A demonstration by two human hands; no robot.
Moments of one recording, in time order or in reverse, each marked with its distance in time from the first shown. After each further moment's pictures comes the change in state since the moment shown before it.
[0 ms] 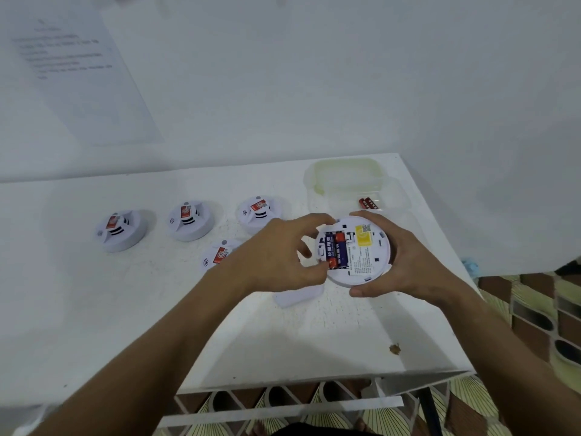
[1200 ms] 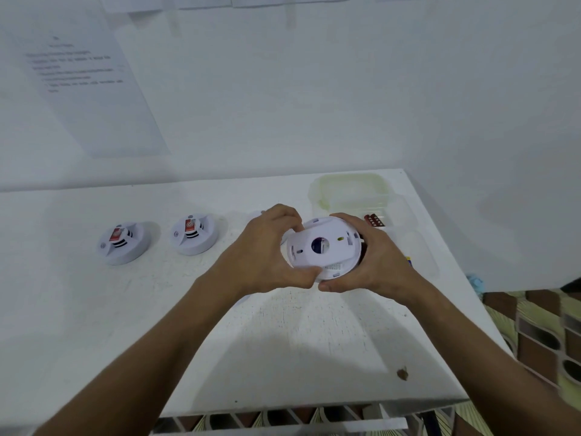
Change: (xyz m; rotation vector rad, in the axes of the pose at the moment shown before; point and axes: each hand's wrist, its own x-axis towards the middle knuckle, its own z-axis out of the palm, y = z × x) left_hand 0.007 -0.022 -0.021 0.088 0.278 0.053; right_hand 0.048 -0.006 0.027 -0.083 0.131 -0.065
